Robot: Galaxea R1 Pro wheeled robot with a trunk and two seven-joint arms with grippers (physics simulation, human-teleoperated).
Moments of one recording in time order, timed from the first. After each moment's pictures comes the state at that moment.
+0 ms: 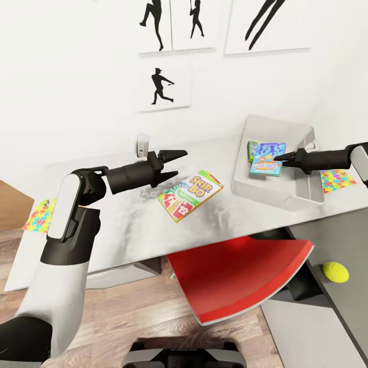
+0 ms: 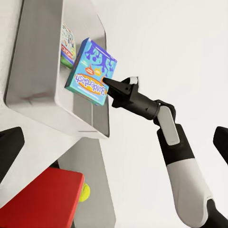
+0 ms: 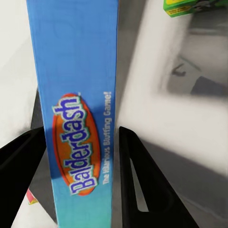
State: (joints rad) left arm -0.98 -0.01 -0.14 -1.60 1.75 1.00 0.49; right arm -1.53 -0.51 0.14 -0.46 -0.36 1.04 0.85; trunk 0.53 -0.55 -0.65
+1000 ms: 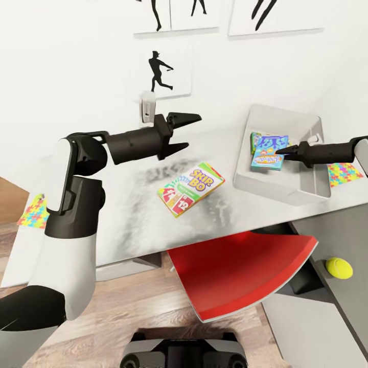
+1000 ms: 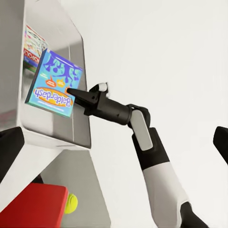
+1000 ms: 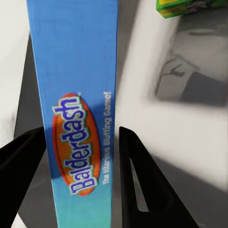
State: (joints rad) left arm -1.16 -0.08 -0.15 -1.60 1.85 1.00 0.64; right arm -1.57 -0.51 0.14 -0.47 -0.36 1.04 0.85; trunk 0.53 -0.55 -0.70
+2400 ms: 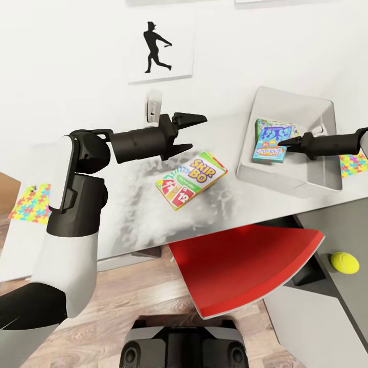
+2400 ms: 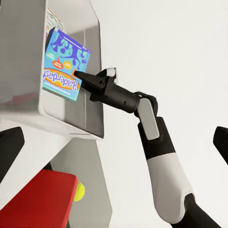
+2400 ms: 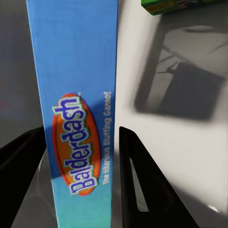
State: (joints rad) left arm -1.18 -0.08 -0.18 -1.60 1.90 1.00 0.70; right arm -1.61 -0.51 0.14 -0.48 -0.36 1.04 0.85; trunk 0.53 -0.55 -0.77
